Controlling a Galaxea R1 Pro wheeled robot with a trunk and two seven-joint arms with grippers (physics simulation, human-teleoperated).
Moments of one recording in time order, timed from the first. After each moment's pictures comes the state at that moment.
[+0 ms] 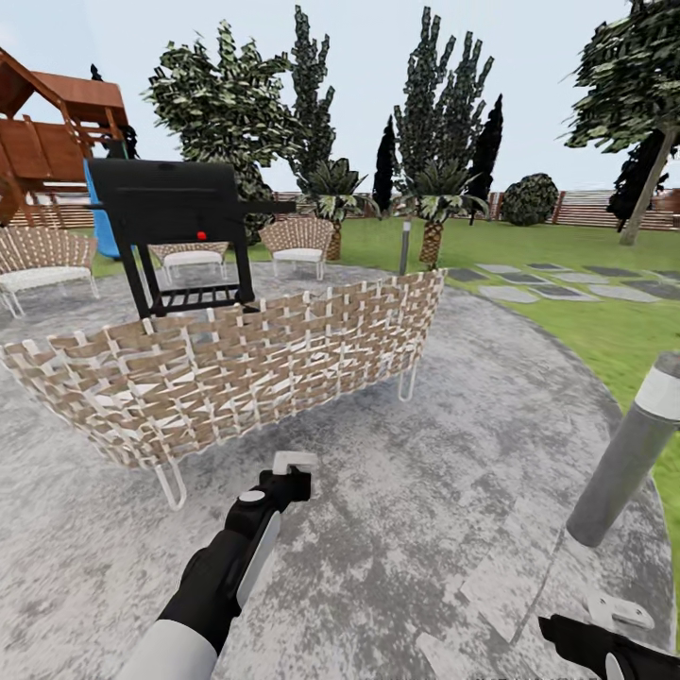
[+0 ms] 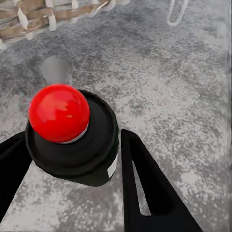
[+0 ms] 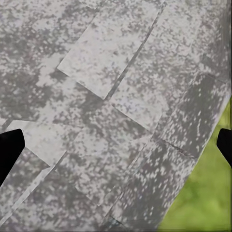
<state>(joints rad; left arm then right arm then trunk) -0.52 -0.17 -0.18 -1.07 0.06 0.48 0.10 -0.01 -0.06 -0.36 -1.50 -0.01 0.84 0.01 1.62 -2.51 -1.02</state>
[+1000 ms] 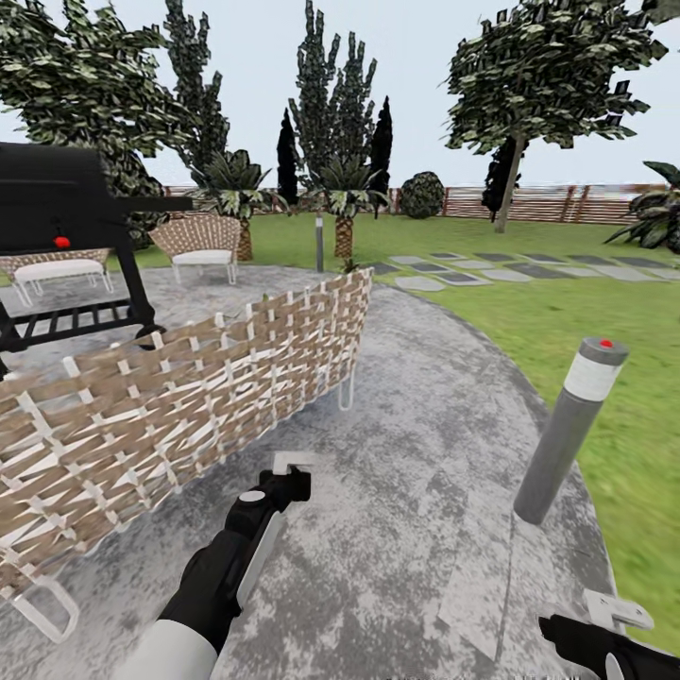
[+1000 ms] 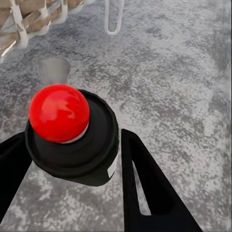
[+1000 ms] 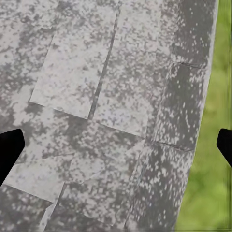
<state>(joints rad) -0.52 -0.17 -0.18 -1.06 0.06 0.48 0.10 -0.01 -0.06 -0.36 -1.50 -0.01 0.84 0.01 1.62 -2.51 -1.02</state>
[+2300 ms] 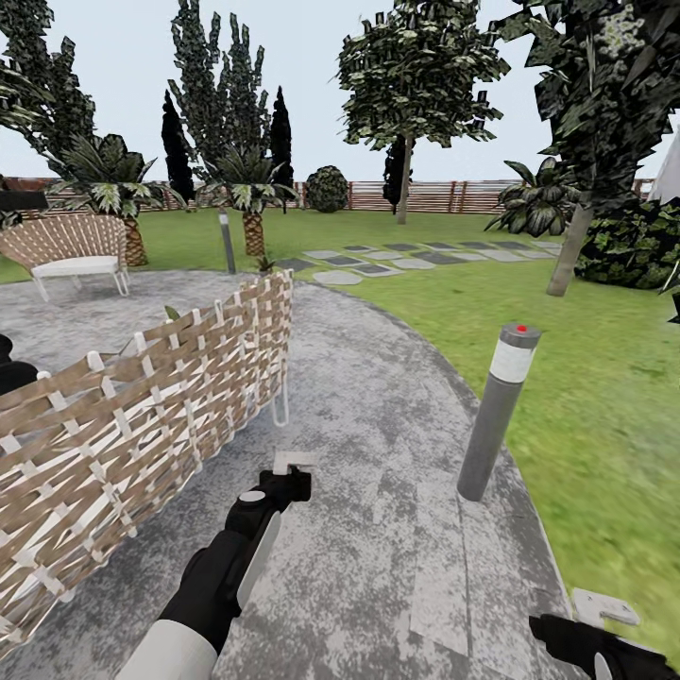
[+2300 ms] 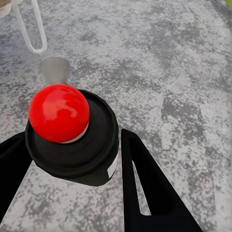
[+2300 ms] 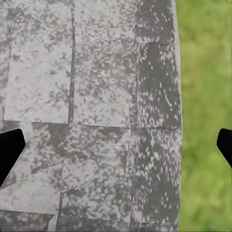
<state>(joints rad) -0.52 -0.17 -0.18 -1.06 0.06 0.48 0.10 -0.01 -0.06 -0.32 -1.49 0.00 0.83 0.01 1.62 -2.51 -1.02</state>
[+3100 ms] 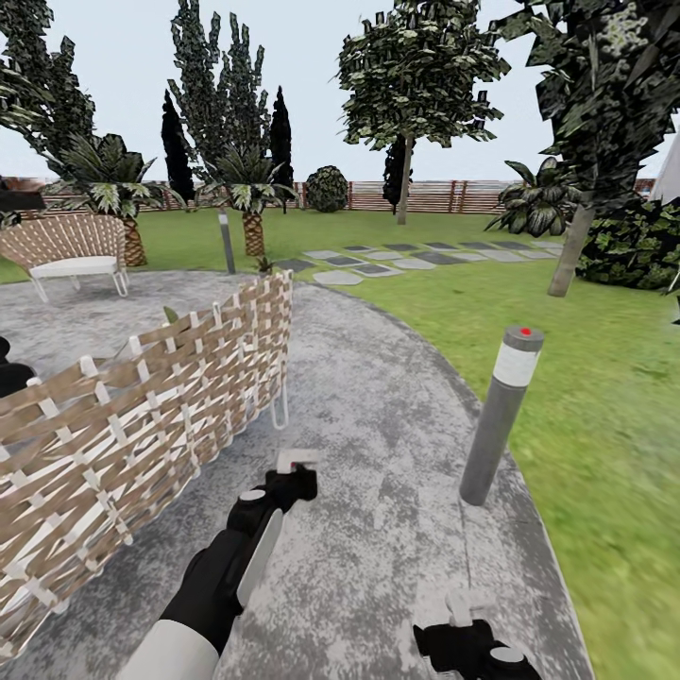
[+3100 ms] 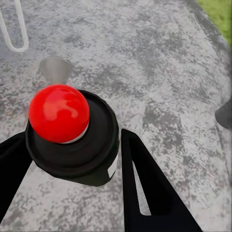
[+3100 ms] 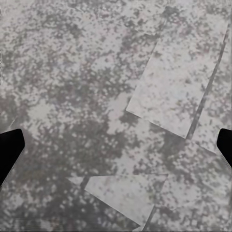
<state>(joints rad) -0.52 -0.17 -0.20 -1.08 0.16 0.48 0.10 -0.01 0.02 0.11 -1.35 0.00 0.64 0.00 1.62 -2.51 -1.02</state>
